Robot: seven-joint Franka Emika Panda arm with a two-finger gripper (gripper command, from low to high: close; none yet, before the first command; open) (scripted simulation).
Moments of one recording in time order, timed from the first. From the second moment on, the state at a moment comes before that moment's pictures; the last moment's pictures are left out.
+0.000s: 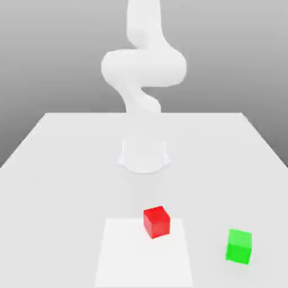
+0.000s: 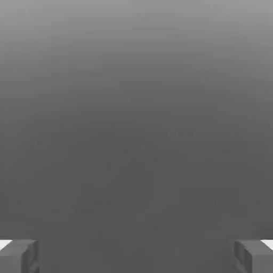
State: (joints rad) arm 0.02 -0.73 -0.01 -2.36 0.00 2.35 0.77
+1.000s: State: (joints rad) arm 0.11 0.19 -0.01 -2.87 0.02 3.05 0.48
